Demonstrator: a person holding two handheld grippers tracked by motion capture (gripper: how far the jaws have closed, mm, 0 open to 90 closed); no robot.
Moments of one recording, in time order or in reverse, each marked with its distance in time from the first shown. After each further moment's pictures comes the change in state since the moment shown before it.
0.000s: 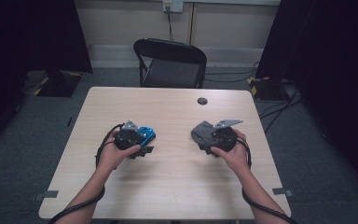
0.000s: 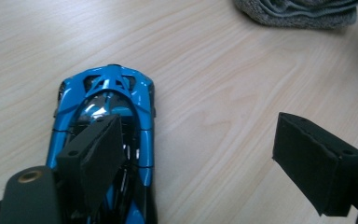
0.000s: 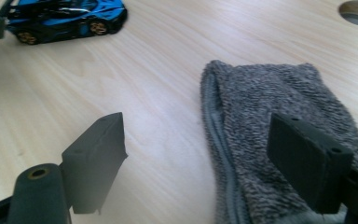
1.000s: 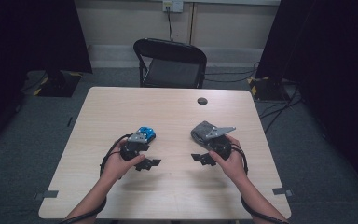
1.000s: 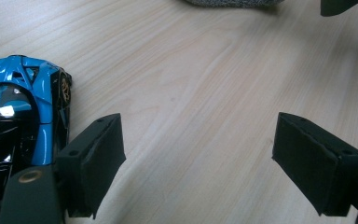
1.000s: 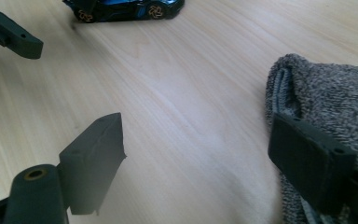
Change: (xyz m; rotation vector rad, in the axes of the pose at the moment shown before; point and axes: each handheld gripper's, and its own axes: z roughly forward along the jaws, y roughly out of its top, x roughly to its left) left arm -0.034 -0.014 0.006 0.007 -0.122 0.068; right arm 0.030 -0.008 0.002 0.017 0.108 -0.089
